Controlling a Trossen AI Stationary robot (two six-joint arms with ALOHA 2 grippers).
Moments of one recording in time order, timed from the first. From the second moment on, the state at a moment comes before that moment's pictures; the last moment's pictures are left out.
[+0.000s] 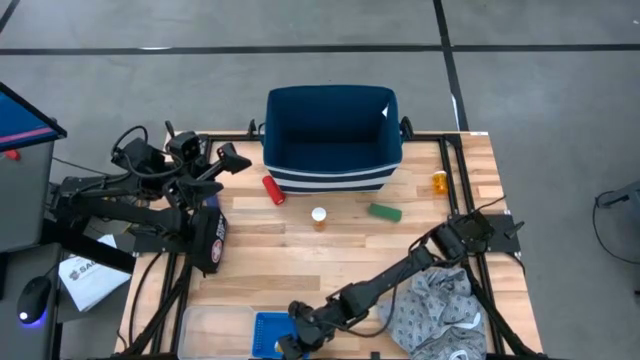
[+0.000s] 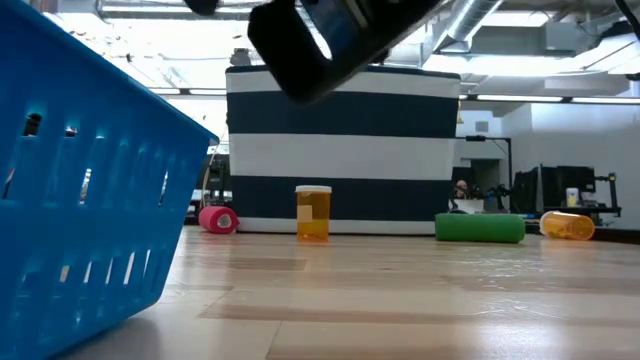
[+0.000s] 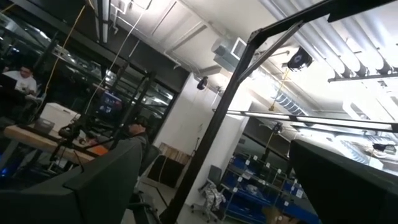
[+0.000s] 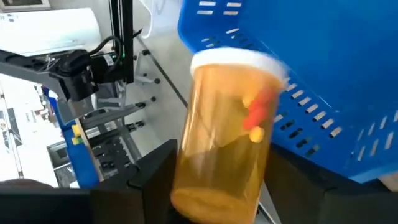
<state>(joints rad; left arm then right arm) 0.06 0.77 0.85 0.44 0.24 -0.64 0.53 2.36 1.88 -0.11 -0.15 1.65</state>
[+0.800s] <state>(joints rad) 0.06 0.77 0.85 0.44 0.31 -0.66 0.51 2.35 1.88 -0.19 -0.11 1.64</state>
